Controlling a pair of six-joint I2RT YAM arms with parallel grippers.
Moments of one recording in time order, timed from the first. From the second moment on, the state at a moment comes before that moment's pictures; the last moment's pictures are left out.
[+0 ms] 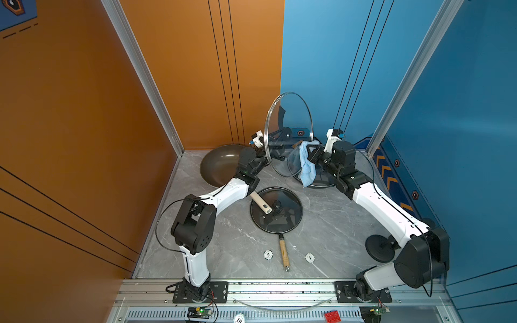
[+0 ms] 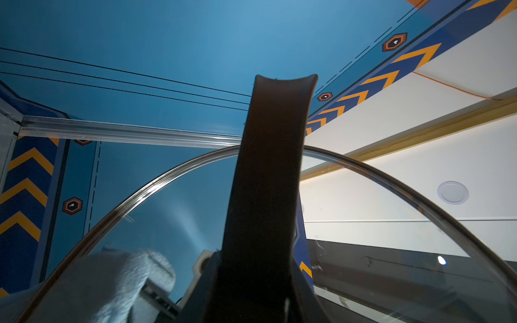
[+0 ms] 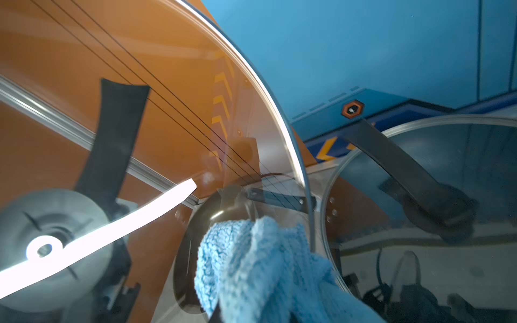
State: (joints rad) left arm -0.52 1.83 1.36 0.91 0.24 -1.92; right arm 0.39 1.48 1.34 -0.02 -0.05 0.67
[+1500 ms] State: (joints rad) left arm -0.45 1.78 1.29 0.73 0.25 -1.75; right arm 0.49 1.74 1.37 0.18 -0.05 0.81
